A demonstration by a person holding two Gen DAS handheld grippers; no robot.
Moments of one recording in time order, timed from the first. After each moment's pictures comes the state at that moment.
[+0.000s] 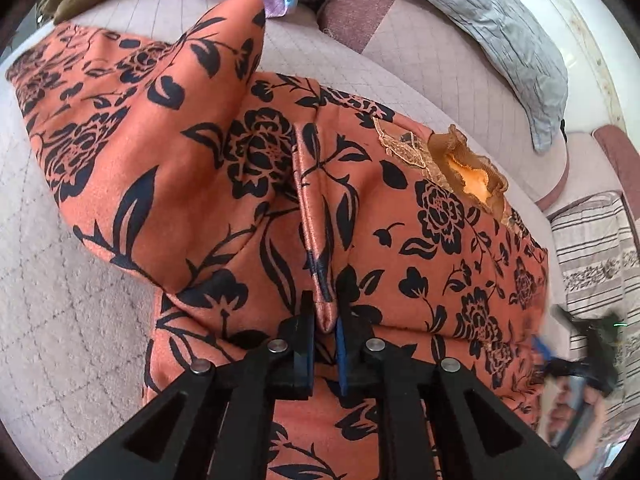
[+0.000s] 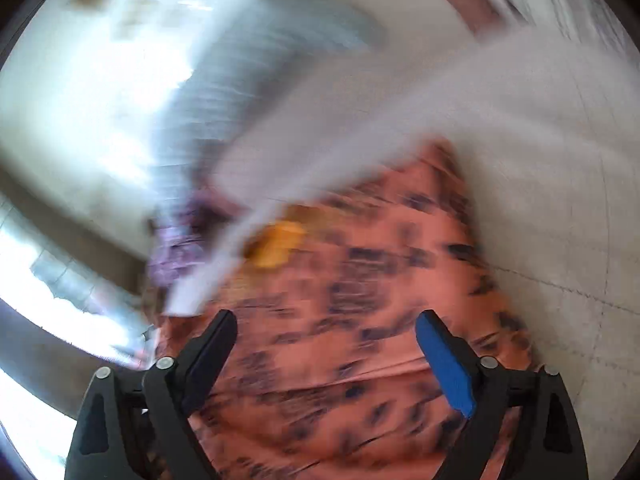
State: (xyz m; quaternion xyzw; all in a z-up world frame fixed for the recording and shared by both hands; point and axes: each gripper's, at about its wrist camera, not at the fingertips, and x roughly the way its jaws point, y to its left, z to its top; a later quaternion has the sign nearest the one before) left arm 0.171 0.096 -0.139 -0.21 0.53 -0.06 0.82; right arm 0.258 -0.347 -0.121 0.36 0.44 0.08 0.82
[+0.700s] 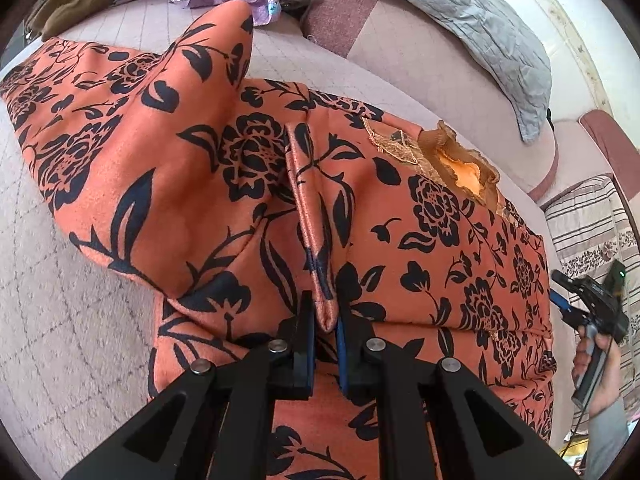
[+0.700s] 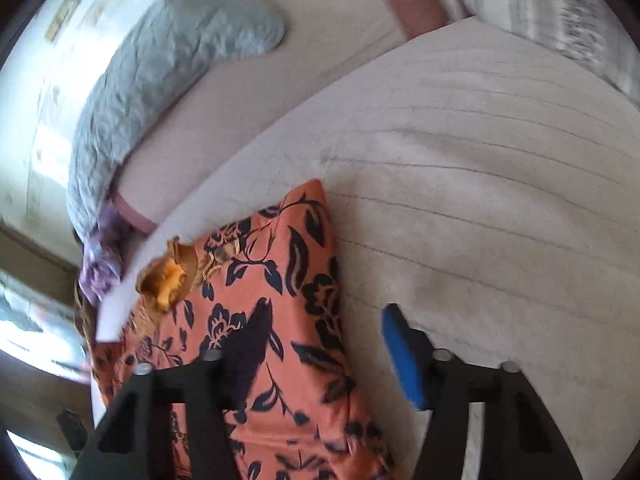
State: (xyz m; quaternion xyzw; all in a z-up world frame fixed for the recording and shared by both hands) left arm 0.166 0.107 -0.133 -0.19 0.50 -0.08 0.84; right arm 0.307 -0.393 -0.109 0.29 0.46 0.03 0.84
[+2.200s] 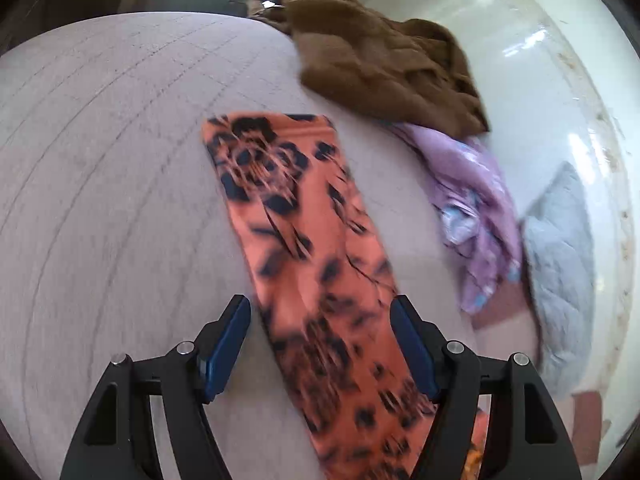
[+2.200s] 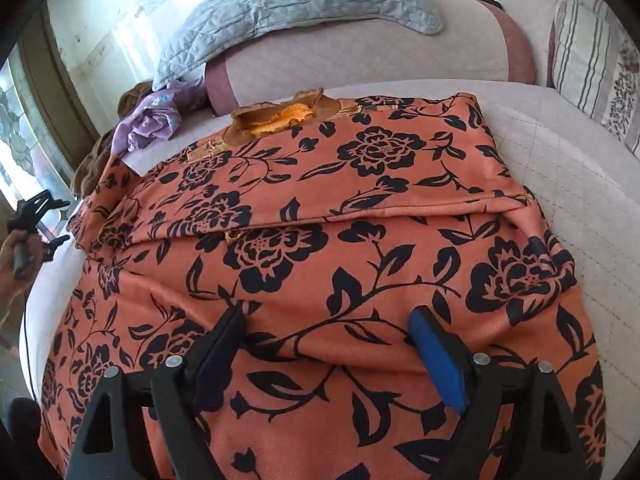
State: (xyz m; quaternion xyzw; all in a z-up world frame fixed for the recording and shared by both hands) left arm 0.239 0.430 -0.128 -0.46 0.36 0.14 0.80; right arm 0.166 -0.229 -0.137 0.09 0.42 0.08 0.90
